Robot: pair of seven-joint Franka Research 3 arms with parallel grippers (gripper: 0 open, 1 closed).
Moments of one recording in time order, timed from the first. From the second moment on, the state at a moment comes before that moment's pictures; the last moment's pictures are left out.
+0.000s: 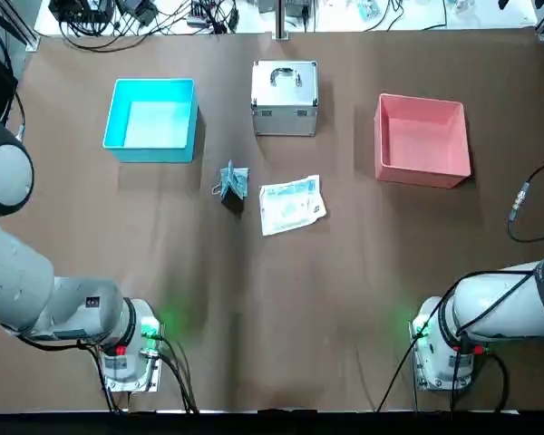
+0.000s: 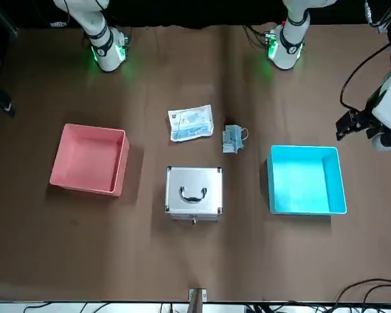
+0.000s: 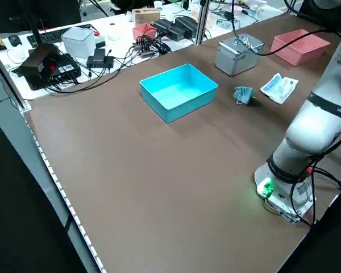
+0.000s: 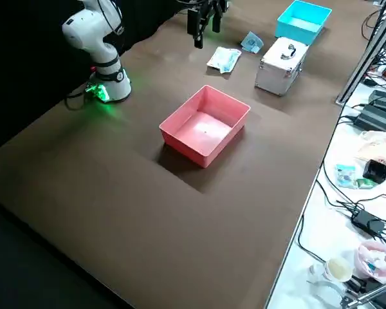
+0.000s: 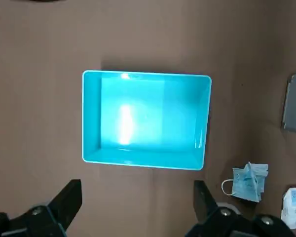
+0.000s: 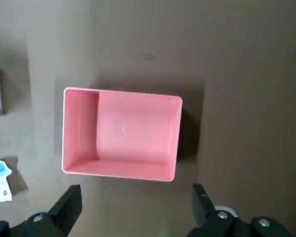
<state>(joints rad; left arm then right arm) 0.02 0.10 -0.13 -1.49 0.06 1.61 -0.12 -0.02 -0.02 -0.12 -1.55 0.00 1.52 -0.11</state>
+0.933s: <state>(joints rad) -0.01 0.39 -0.36 -1.59 -0.05 1.59 -0.14 0.11 0.13 -0.10 -1.59 0.19 1.49 -0.10</state>
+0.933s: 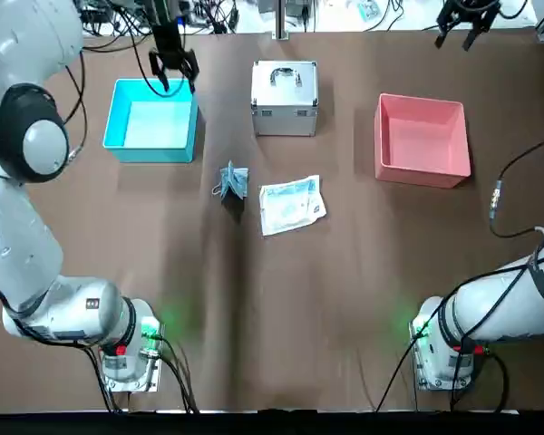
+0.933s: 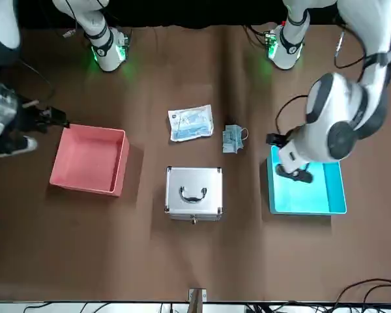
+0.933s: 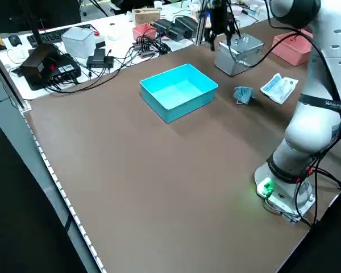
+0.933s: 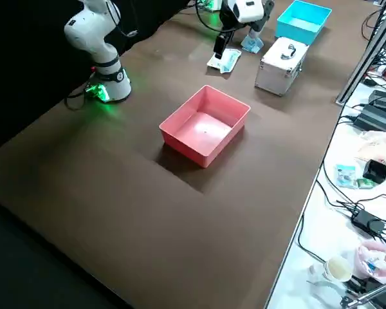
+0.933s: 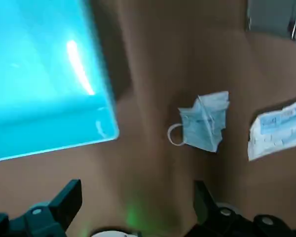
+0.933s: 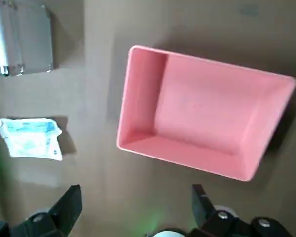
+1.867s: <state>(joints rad) -0.19 0.55 -0.43 -1.93 -0.08 2.11 -0.54 0.28 0.20 -0.09 -1.95 0.62 1.72 -0.01</state>
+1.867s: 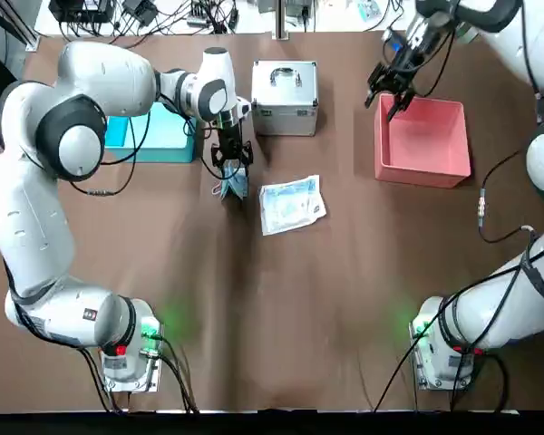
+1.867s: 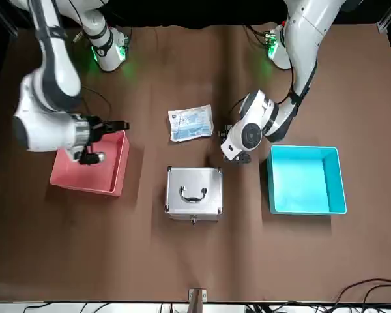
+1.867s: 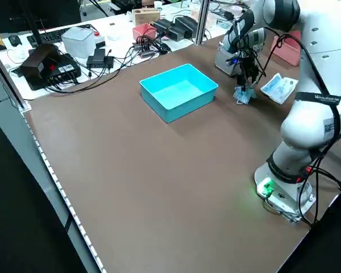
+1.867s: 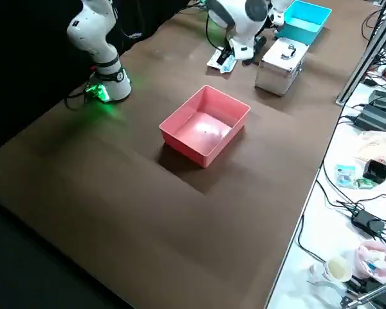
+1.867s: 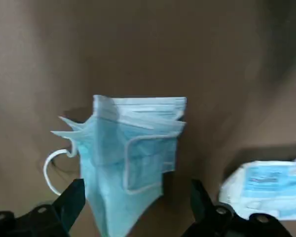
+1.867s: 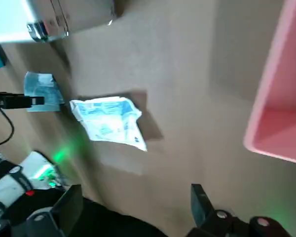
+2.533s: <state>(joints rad) -0.19 0.55 -0.43 -1.96 -0.01 2.10 -0.69 0.54 0.44 -0.09 -2.03 0.86 1.98 0.00</state>
